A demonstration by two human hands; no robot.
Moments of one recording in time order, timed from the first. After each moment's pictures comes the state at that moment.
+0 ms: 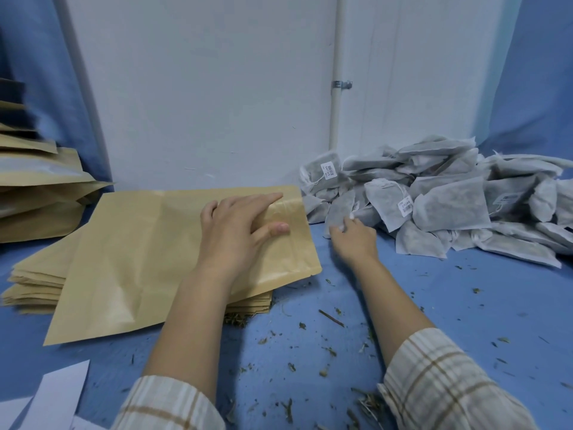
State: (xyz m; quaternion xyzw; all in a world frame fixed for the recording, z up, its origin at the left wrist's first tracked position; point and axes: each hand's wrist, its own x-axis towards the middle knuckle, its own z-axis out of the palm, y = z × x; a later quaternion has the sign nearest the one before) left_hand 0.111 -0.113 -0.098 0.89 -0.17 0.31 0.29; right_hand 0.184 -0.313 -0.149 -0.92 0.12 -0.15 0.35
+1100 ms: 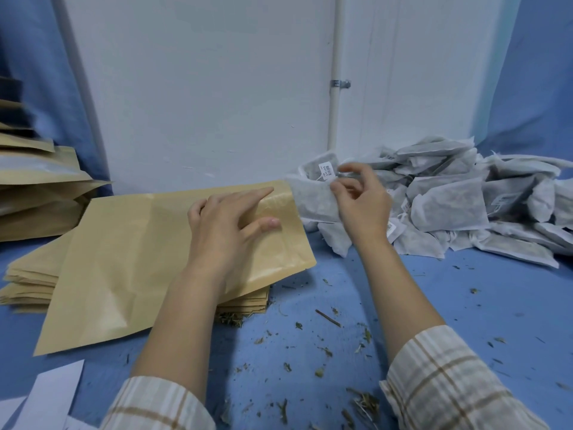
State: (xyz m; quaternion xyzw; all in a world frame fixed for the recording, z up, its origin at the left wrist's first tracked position) left_hand 0.114 -0.108 -0.100 0.87 -0.17 0.35 0.32; right_hand 0.159 -0.307 -0.097 -0.71 -0.05 -0.43 0.55
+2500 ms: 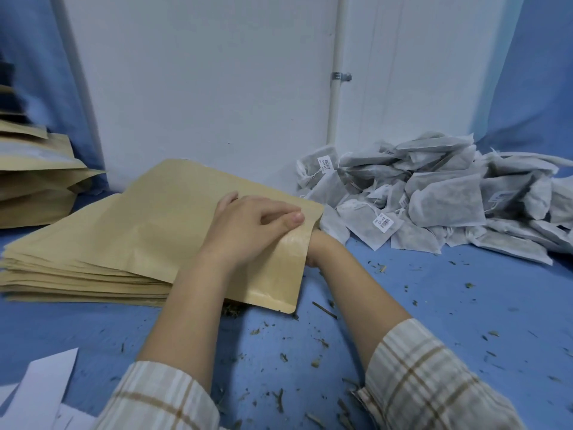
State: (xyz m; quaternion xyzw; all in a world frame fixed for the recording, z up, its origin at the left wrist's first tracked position) left_hand 0.112 -0.128 -0.094 0.90 -0.23 0.23 0.30; right_hand 0.144 -0.247 -0.114 -0.92 -0.18 -0.10 0.33
